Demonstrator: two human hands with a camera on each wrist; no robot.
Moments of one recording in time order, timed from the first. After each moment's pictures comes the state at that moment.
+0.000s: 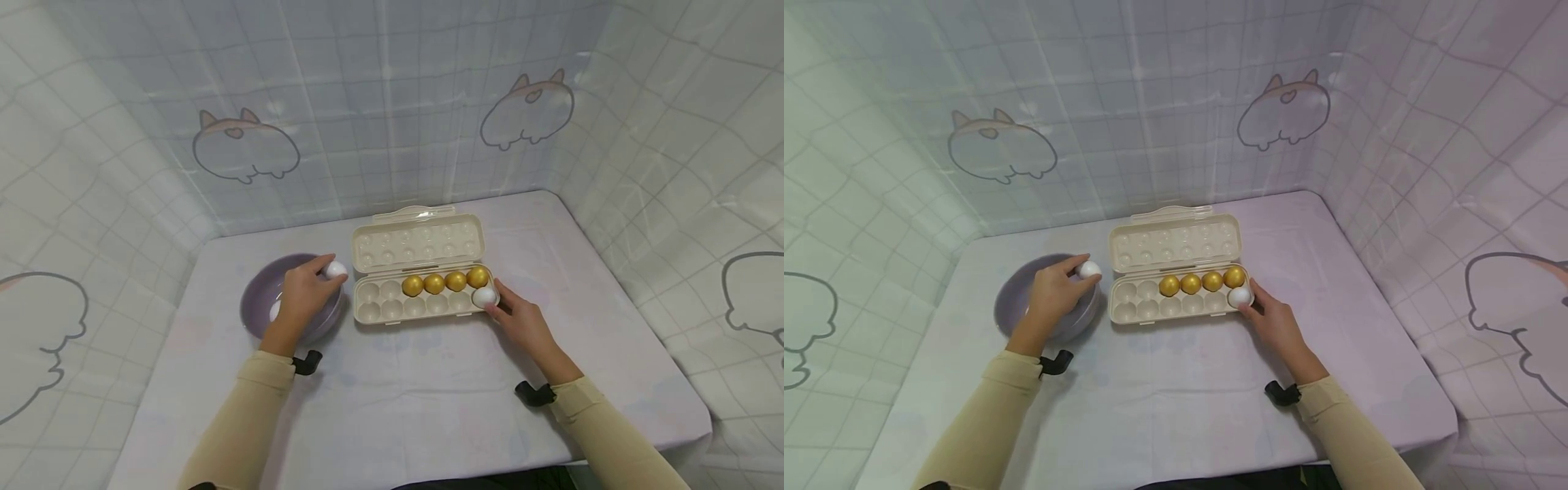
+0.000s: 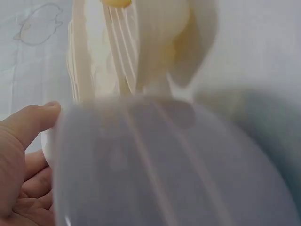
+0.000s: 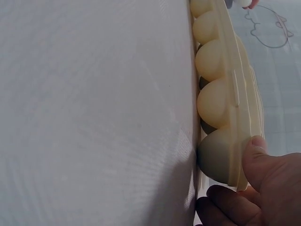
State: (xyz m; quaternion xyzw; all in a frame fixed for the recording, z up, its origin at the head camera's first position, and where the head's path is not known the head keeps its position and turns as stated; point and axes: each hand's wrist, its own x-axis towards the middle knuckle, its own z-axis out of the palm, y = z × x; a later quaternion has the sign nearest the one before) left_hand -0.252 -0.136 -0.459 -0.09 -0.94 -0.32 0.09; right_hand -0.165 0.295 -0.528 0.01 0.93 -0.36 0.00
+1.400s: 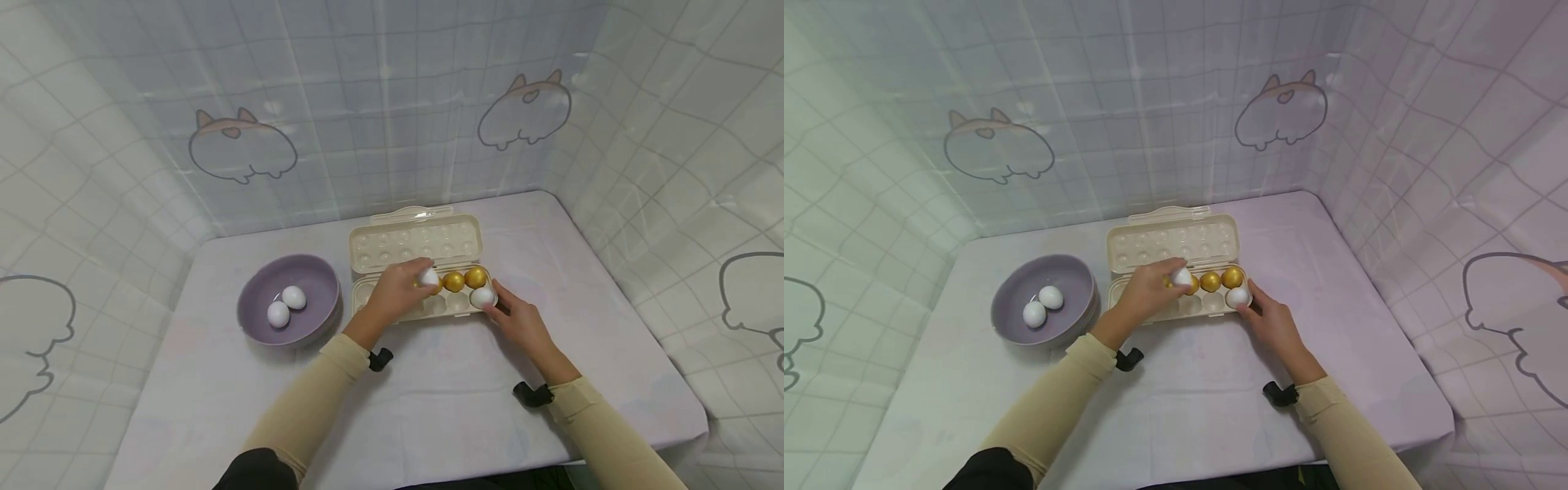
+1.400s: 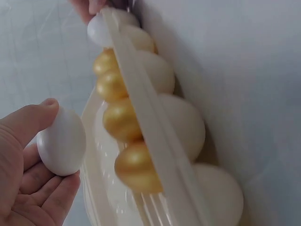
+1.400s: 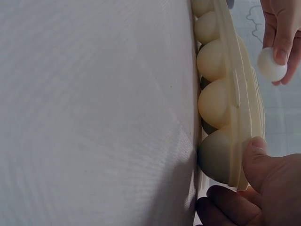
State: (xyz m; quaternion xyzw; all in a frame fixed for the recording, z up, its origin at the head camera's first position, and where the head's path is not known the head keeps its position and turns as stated) left_hand -0.244 0.018 -0.466 -0.29 -0.90 -0.33 0.04; right_hand -0.167 0.296 -0.531 0.02 0.93 -0.35 0.00
